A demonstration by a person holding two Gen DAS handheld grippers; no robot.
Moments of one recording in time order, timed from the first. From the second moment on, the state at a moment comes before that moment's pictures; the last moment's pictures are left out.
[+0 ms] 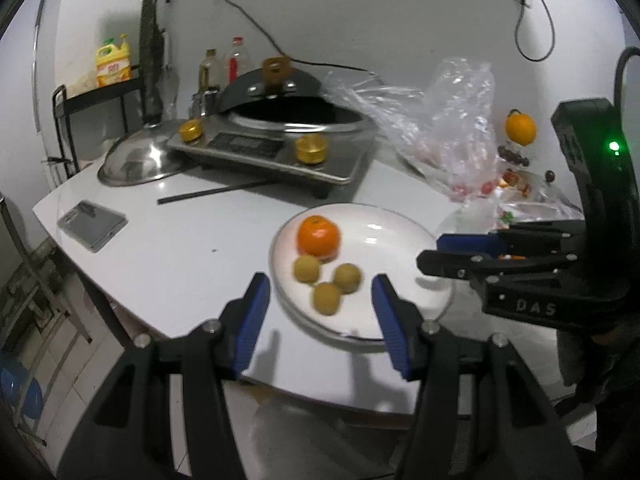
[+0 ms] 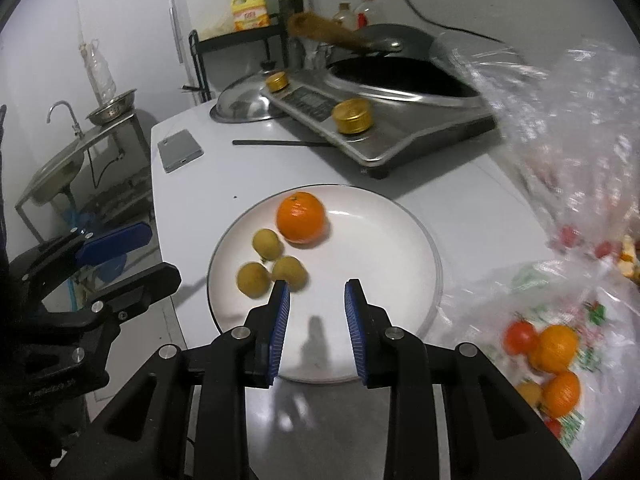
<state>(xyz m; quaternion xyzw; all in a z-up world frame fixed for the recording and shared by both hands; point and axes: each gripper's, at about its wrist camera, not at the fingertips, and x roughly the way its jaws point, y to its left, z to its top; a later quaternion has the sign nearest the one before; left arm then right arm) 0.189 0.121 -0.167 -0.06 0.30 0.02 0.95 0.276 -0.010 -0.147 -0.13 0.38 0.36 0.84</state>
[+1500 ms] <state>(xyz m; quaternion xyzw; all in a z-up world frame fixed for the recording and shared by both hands) 0.254 -0.090 -0.175 0.03 0.35 -0.08 0.93 0.292 -0.241 -0.151 -0.04 0.38 0.28 0.88</state>
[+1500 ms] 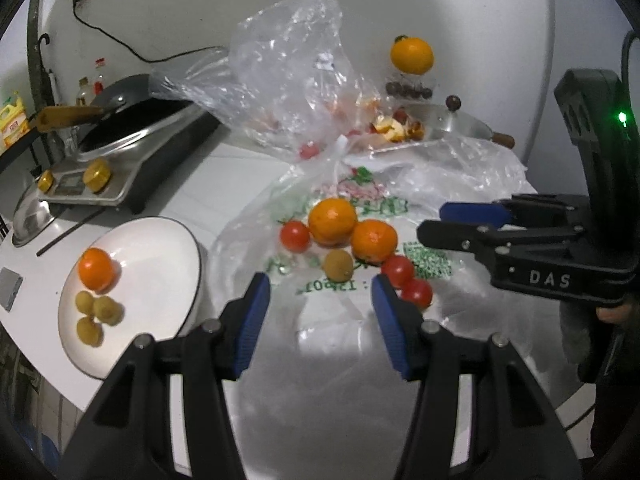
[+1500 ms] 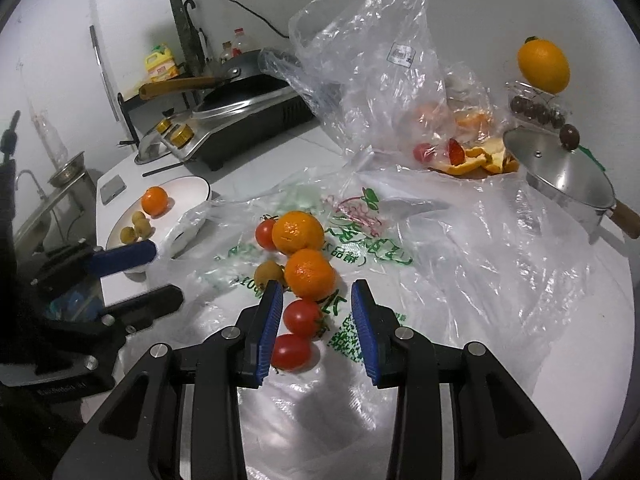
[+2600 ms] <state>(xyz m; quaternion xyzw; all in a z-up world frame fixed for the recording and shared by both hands) 0.309 -0.123 -0.216 0.08 0.40 -0.10 0.91 0.352 -0.272 -0.173 0.02 0.41 0.25 0.88</state>
